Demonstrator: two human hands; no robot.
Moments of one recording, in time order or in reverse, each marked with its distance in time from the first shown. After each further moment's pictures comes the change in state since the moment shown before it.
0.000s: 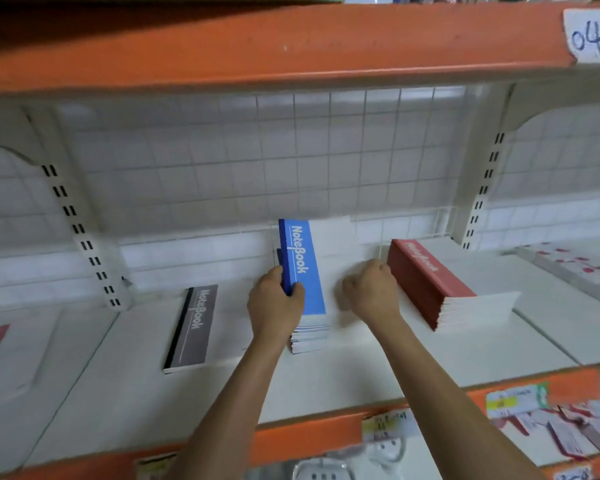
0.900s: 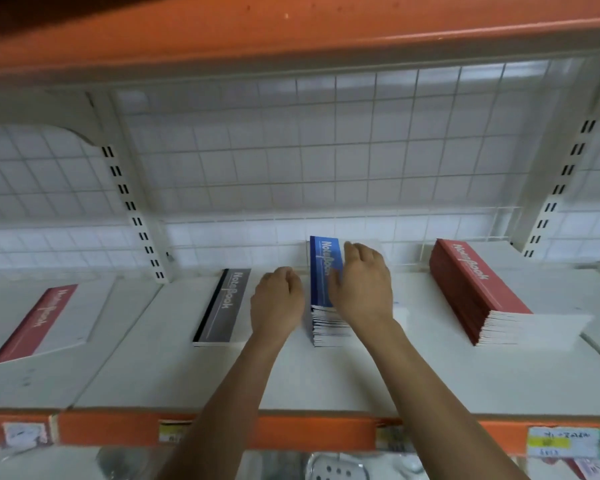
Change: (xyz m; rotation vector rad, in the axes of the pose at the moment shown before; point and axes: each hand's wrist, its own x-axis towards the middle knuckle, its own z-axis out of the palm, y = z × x) left_hand -0.001 -0.021 -0.011 0.172 0.061 -0.095; right_hand -0.013 -0.034 0.021 0.006 0.061 -0.398
